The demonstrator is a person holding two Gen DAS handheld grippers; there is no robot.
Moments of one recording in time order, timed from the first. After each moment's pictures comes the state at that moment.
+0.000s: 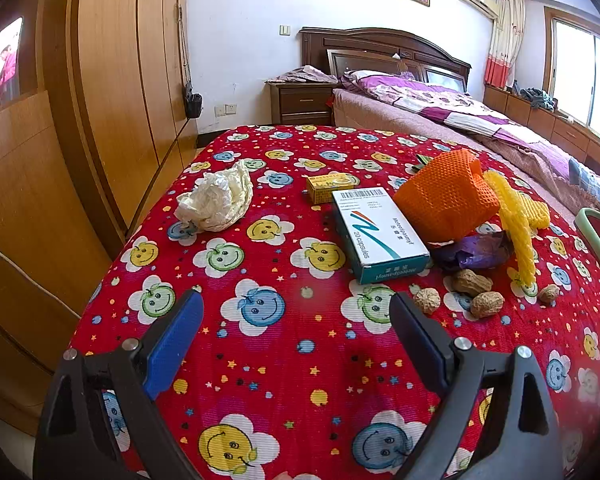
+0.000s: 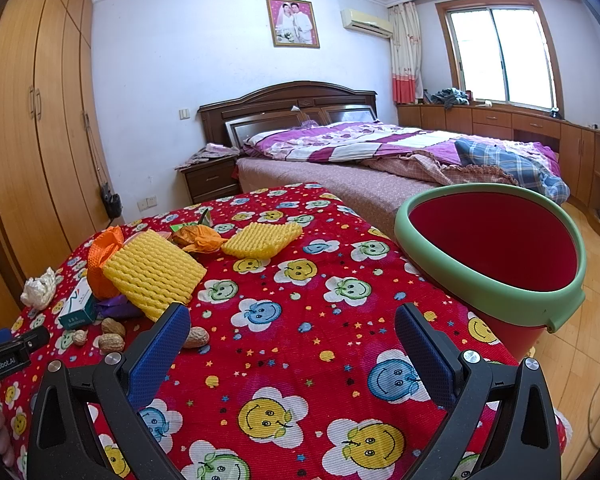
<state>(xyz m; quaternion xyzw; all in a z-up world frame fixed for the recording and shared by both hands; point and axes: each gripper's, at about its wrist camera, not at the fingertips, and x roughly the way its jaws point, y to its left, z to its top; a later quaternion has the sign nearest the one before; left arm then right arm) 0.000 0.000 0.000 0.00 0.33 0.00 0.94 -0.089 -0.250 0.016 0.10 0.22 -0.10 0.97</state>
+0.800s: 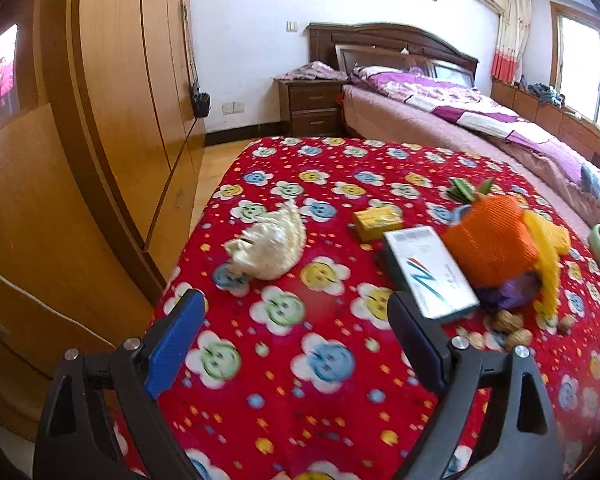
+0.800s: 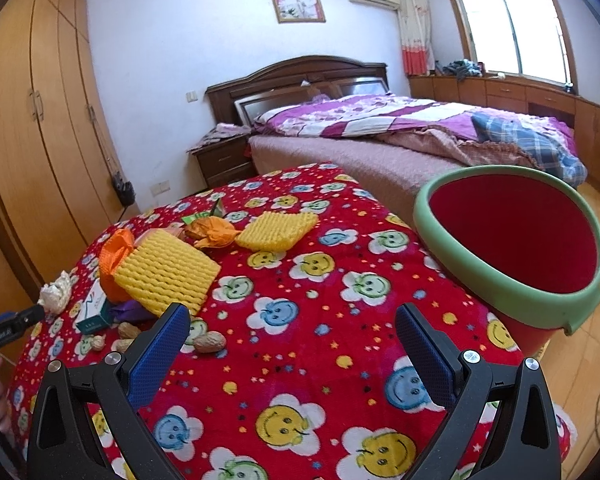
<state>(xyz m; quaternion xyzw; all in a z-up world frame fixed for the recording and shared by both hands) 0.048 0.048 0.036 0.01 0.35 0.01 0.94 -0.064 -0.255 0.027 0.13 0.27 -0.06 0.95</state>
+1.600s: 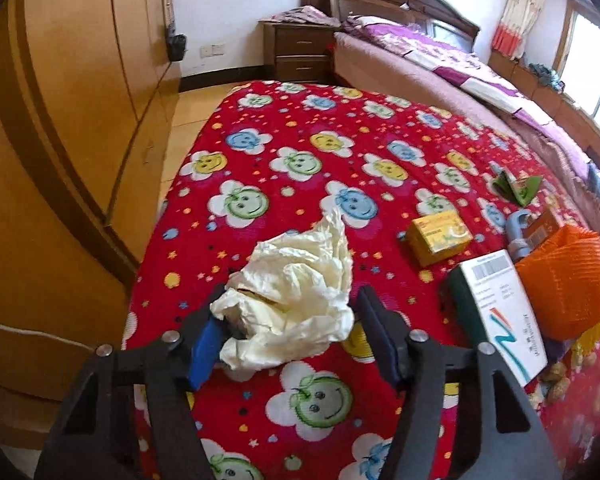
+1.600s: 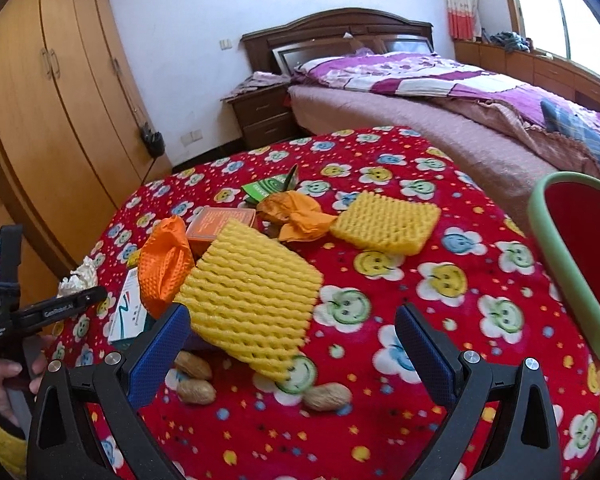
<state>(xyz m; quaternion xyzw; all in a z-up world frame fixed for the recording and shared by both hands) 0.140 0.075 -0.005 -0.03 0.44 -0.05 0.89 0.024 -0.194 0.027 0.12 0.36 0.00 0.93</state>
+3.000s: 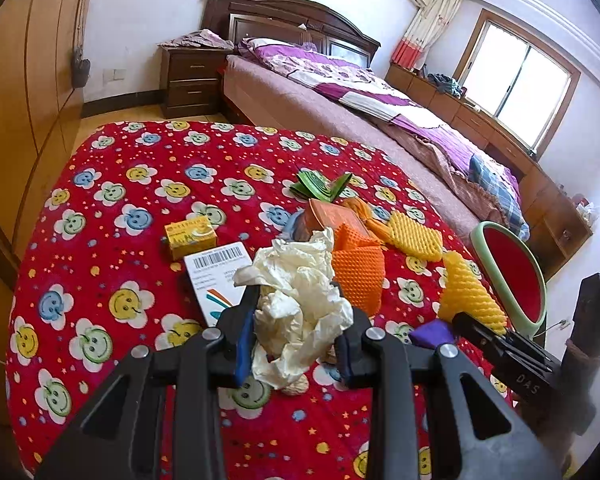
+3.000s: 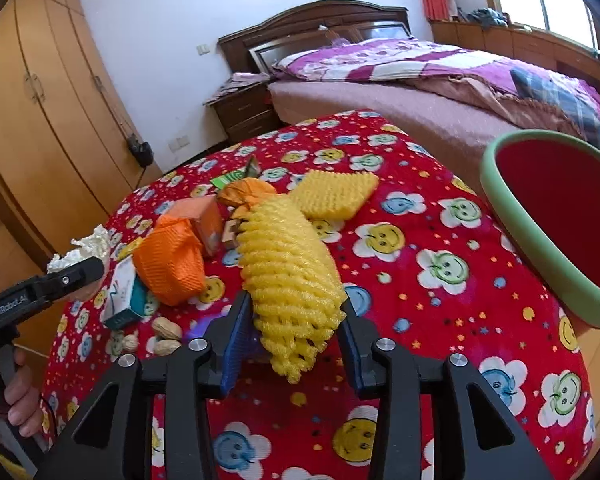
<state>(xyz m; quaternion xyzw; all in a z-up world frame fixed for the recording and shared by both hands) 0.076 -0.024 0.052 -0.07 0.40 -0.22 0.89 -0.022 -0.240 0.026 0.17 0.36 -0.02 0.92</state>
